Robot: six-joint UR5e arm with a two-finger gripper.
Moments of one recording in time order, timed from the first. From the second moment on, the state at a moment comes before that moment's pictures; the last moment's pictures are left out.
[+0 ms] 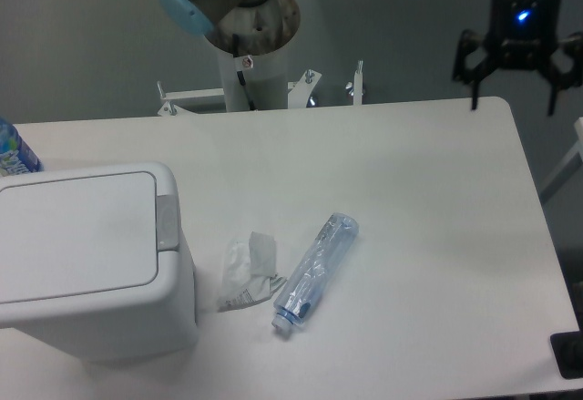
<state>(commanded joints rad) 2.71 -1.70 -1.46 -1.13 1.38 0.83</state>
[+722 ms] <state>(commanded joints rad) 2.41 -1.74 -1.43 -1.08 1.29 0.17</state>
